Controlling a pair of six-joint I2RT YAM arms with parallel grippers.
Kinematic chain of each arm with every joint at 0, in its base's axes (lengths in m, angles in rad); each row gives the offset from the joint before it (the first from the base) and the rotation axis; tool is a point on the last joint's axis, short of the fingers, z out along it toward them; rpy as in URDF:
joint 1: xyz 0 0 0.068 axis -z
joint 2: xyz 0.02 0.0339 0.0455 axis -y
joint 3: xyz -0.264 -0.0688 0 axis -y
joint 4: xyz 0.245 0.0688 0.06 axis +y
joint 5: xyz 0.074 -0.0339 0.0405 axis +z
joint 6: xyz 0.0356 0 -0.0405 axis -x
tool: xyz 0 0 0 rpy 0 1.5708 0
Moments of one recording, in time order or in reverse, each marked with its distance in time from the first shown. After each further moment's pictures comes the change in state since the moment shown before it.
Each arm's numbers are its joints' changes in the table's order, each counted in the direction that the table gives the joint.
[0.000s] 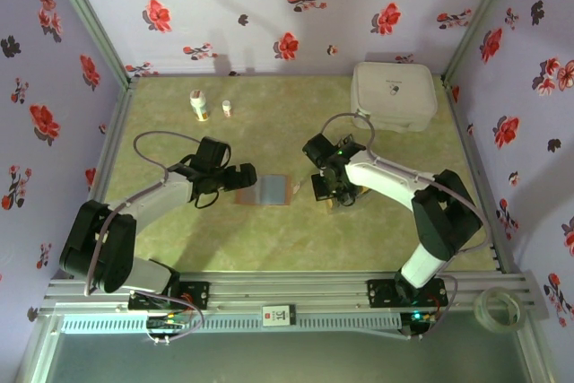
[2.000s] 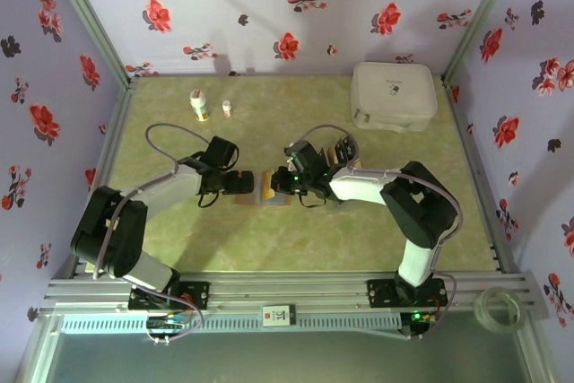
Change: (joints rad) left arm 0.032 -0.103 0.070 0.133 0.137 -0.113; right arm -0.071 -0.150 -0.166 -0.900 0.372 -0.375
